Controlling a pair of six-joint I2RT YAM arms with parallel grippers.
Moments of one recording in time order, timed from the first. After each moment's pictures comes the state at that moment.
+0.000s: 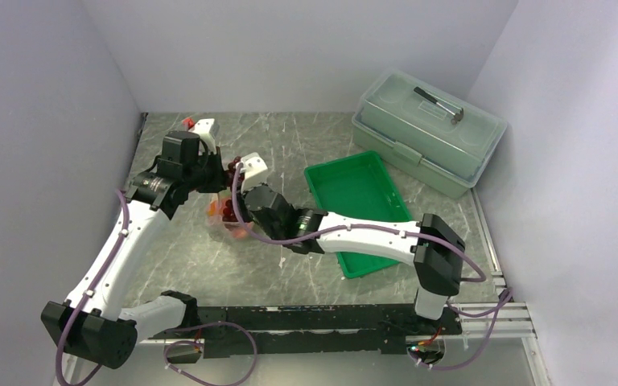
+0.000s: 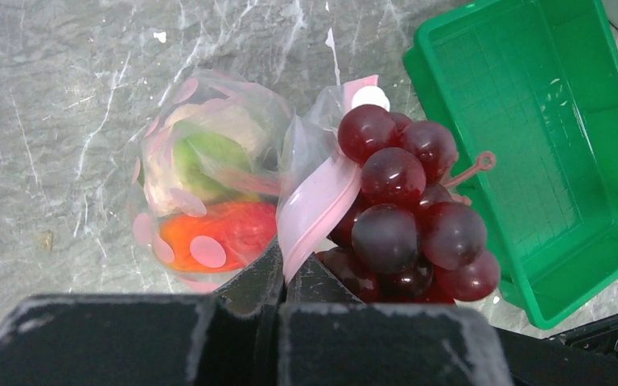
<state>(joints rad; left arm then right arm) -0.30 1.12 1.20 -0.73 0.07 -0.30 1.22 1.75 1.36 0.11 0.51 0.31</state>
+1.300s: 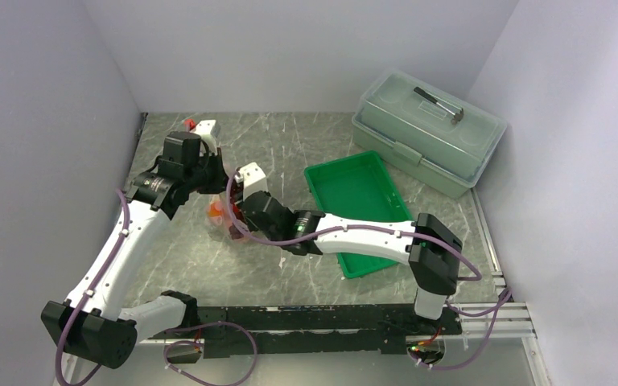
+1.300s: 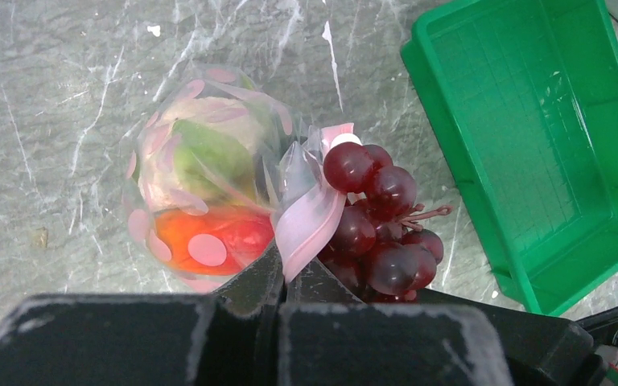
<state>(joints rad) -0.30 1.12 1.20 -0.74 0.07 -0.30 1.22 1.77 1.36 -0.05 0.52 0.32</state>
